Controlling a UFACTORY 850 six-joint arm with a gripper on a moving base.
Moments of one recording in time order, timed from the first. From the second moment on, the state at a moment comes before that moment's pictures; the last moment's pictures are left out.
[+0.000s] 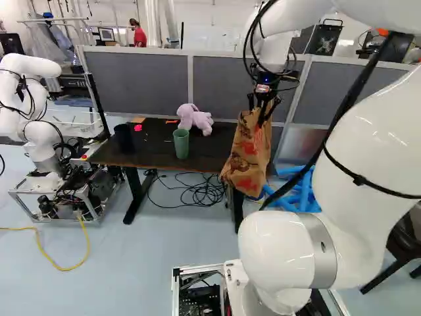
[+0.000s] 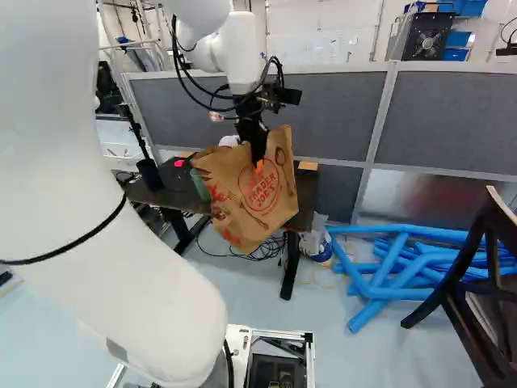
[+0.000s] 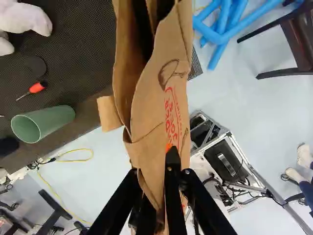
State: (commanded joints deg) arm -10.4 1.0 -62.5 -1.0 -60.5 28.3
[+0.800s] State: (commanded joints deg) arm -9.9 -8.7 -72.9 -1.0 -59.8 28.3
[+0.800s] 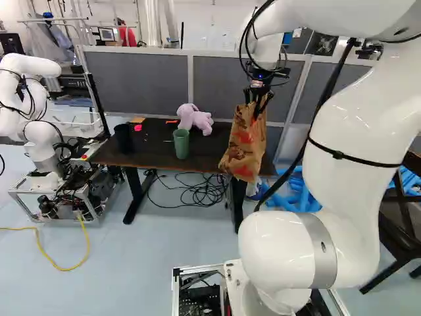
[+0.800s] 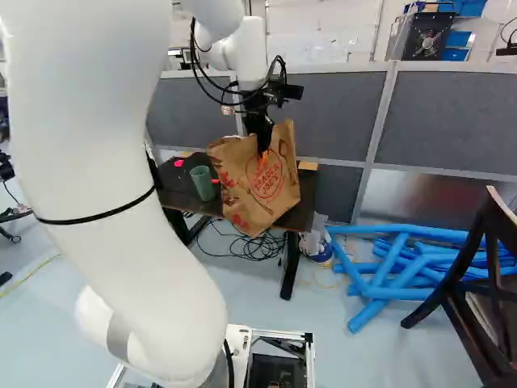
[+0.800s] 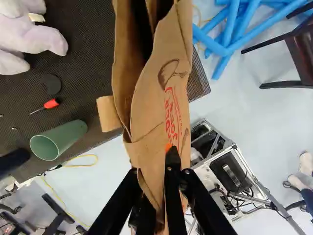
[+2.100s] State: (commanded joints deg) arm -9.1 -29.2 -89.4 -1.0 -54.0 28.3
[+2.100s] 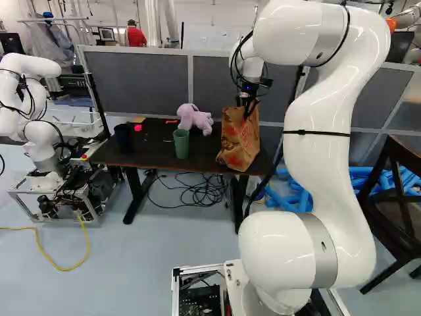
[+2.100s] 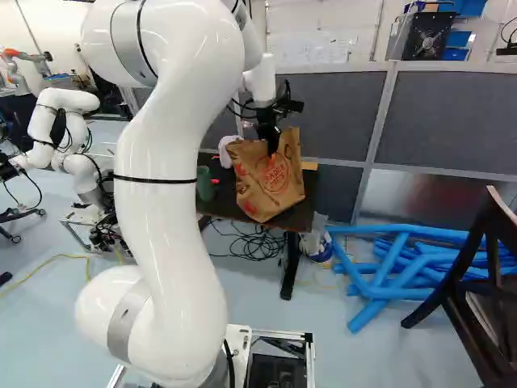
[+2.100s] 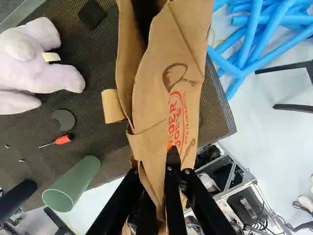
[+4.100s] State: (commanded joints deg) arm -9.0 -21.9 -89.1 -1.0 -60.7 28.3
